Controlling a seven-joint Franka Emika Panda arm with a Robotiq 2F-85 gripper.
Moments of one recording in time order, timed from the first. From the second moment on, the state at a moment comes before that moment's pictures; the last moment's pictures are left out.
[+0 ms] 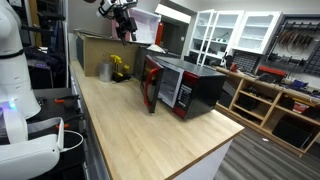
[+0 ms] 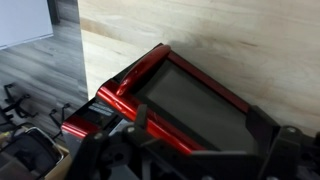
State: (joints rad) arm 0.03 -0.44 0.16 -2.49 -0.45 2.21 0.24
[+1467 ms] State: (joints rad) arm 0.00 -0.03 0.12 -2.43 -1.29 2.34 1.01
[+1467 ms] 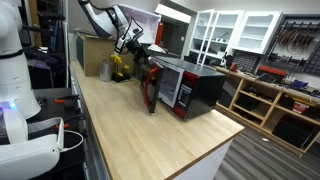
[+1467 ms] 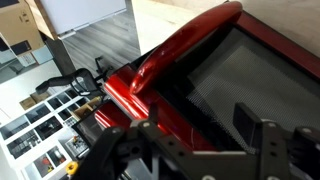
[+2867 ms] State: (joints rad) arm -0.01 0.05 0.01 -2.52 -2.03 2.31 1.26
